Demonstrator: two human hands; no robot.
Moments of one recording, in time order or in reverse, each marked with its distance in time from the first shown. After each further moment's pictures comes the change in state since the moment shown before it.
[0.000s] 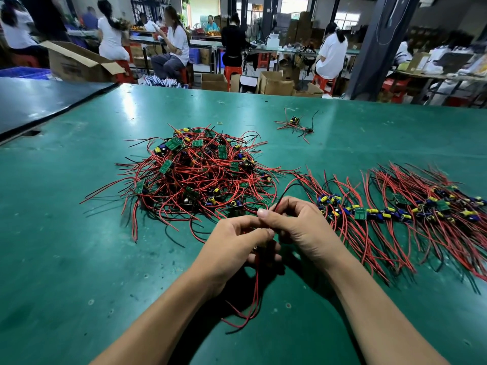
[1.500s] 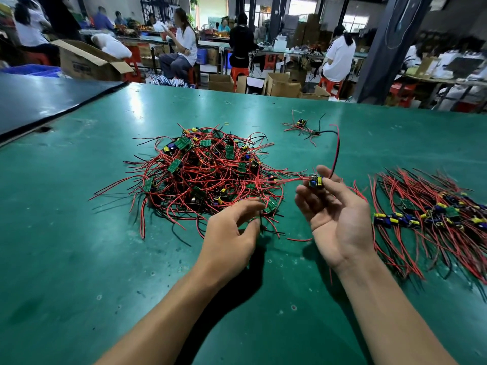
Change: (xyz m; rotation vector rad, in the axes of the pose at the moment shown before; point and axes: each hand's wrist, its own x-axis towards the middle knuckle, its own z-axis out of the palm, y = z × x) left_hand 0.007 -0.001 -0.010 0.555 0.289 0.425; right_hand 0.001 -0.037 -0.005 0.742 0.203 -0.054
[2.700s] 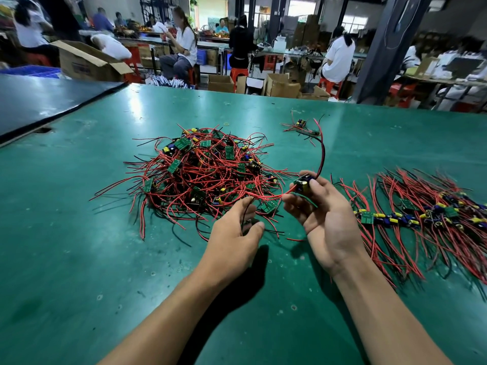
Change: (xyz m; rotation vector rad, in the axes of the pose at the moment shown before) left_hand 0.002 -0.007 0.007 -0.093 -0.101 -0.179; right_hand 0.000 0.013 0.001 -0.190 -0.079 -0.057
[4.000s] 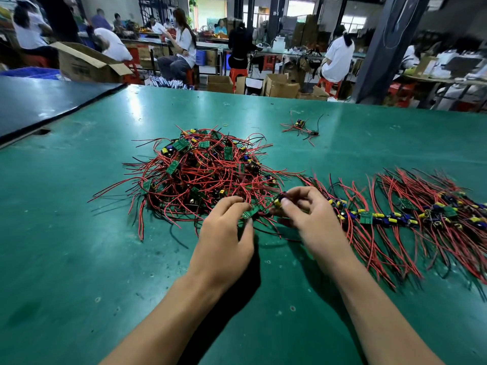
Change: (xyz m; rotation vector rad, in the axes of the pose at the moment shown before) left_hand -0.004 -0.003 -0.010 0.489 0.250 0.374; right_hand 0.005 0.018 -0.014 -0.647 0.017 -0.089
